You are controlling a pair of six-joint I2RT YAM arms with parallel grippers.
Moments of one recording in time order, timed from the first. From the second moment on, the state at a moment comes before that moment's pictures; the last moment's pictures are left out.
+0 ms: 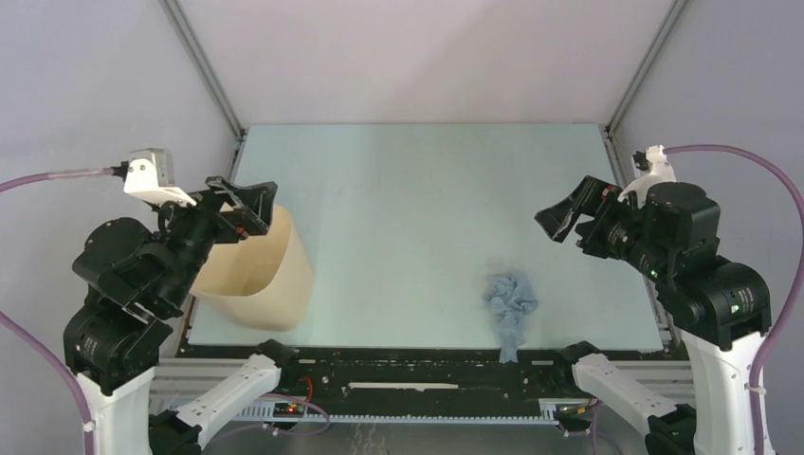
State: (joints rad) left arm -0.45 0.77 1.65 -0.92 -0.29 -0.34; right arm 0.32 0.89 1.64 -1.20 -0.03 0.58
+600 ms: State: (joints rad) left arm -0.77 1.04 1.69 -0.91 -0.19 -0.36; right arm 0.43 0.94 1.28 -1.35 0.12 0.63
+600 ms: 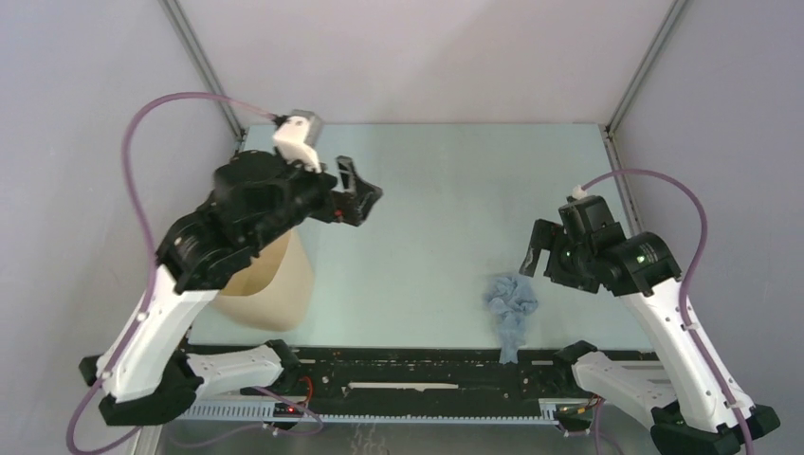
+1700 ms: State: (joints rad) left arm -0.74 0.99 1.46 -0.74 -0.19 -0.68; right arm 0.49 1.13 0.78 -0.73 -0.35 0.60
